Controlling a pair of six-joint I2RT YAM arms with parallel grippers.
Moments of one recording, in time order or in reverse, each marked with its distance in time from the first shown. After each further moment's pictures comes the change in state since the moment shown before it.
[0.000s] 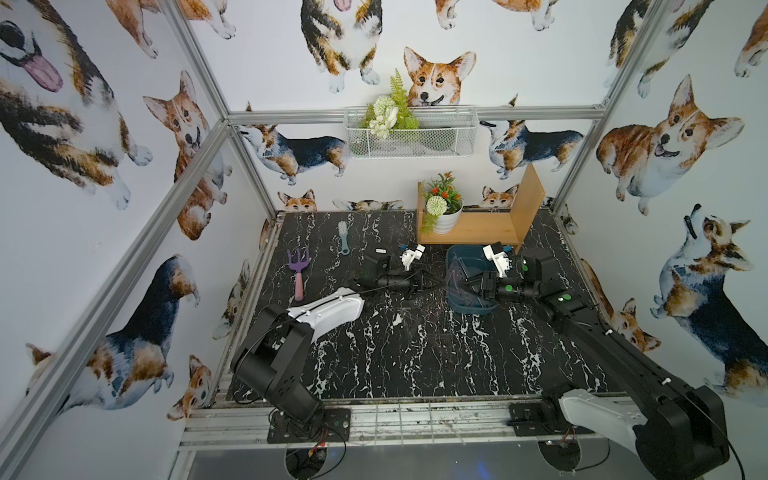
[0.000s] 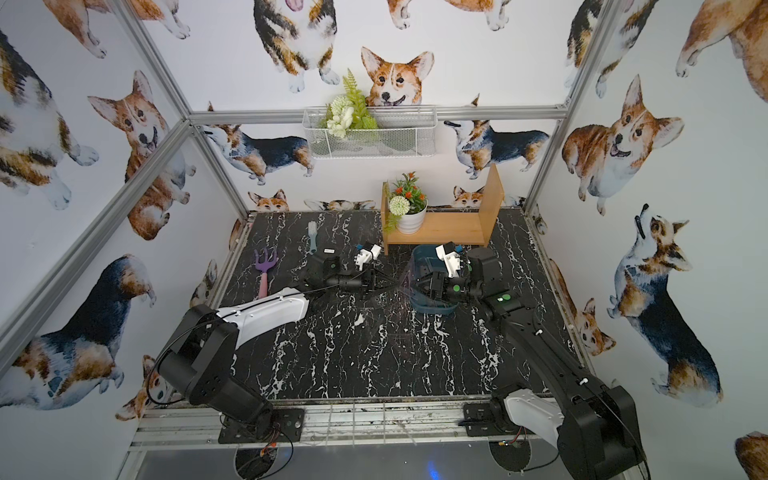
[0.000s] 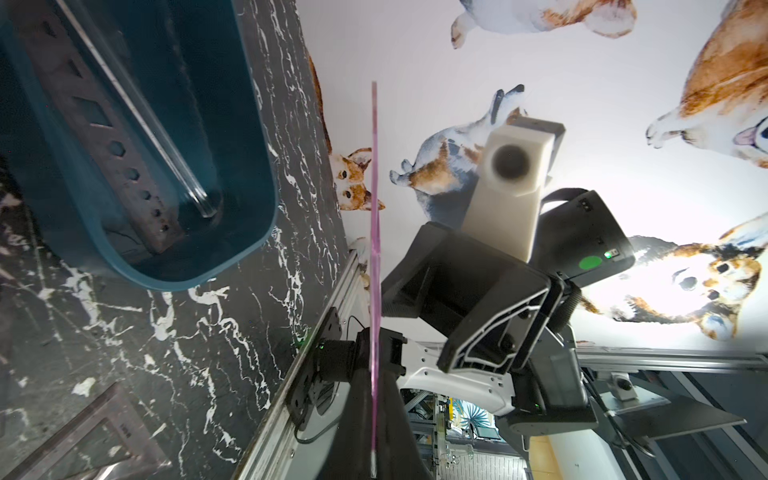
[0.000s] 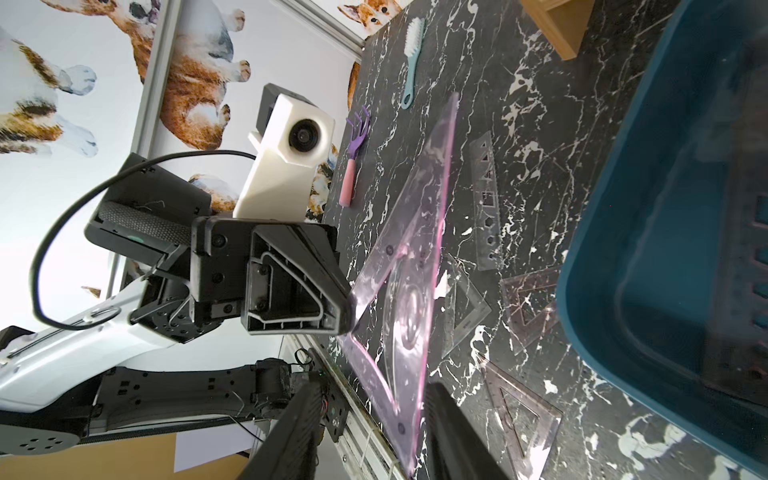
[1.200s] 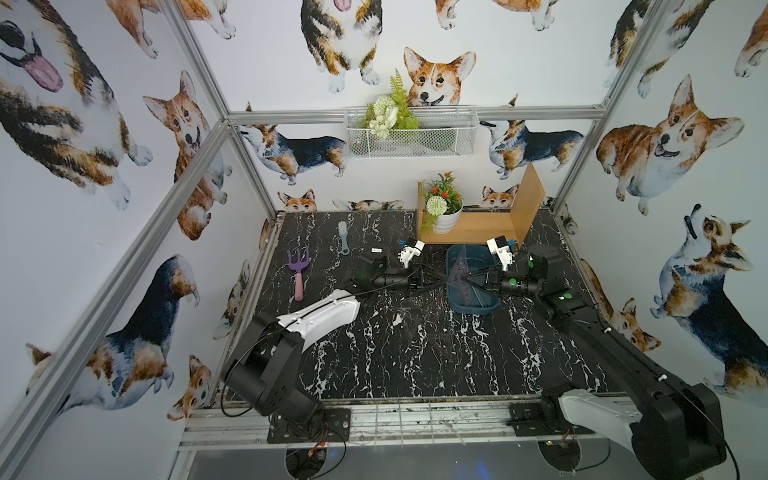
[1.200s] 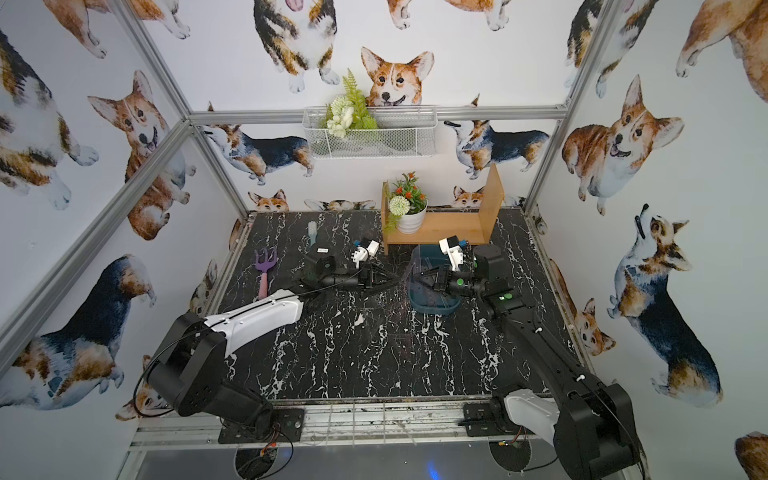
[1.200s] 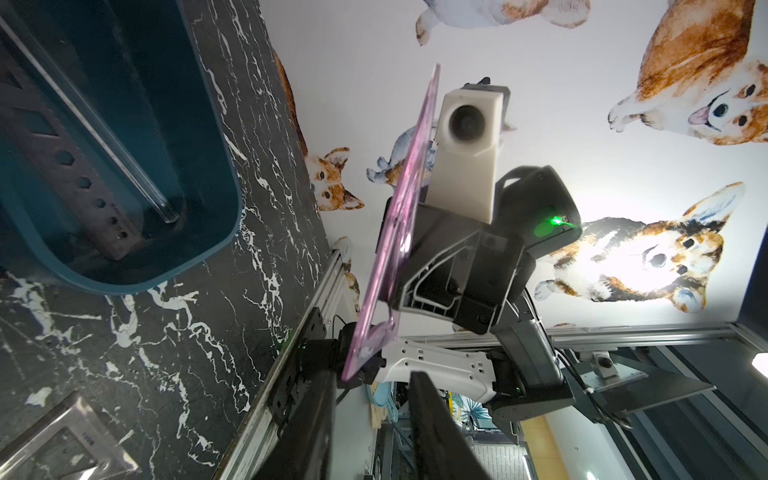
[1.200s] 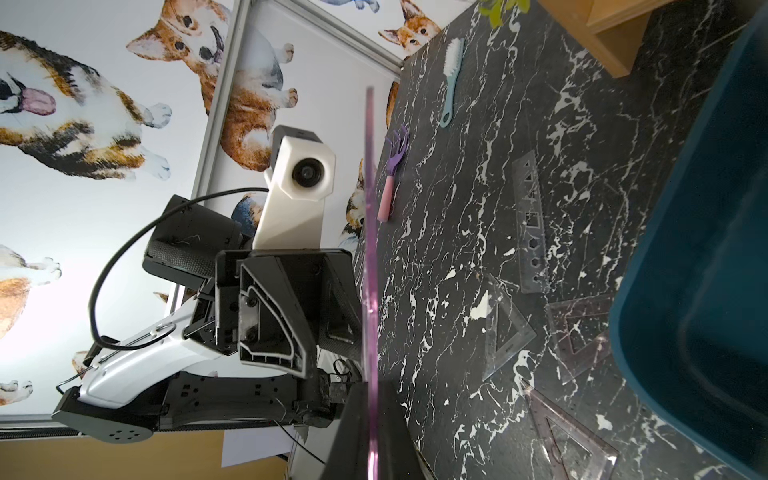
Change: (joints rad) left arm -0.003 -0.083 0.009 -0.066 -0.016 0.034; right arm -0.064 0.017 -0.006 0.151 -0.109 0.109
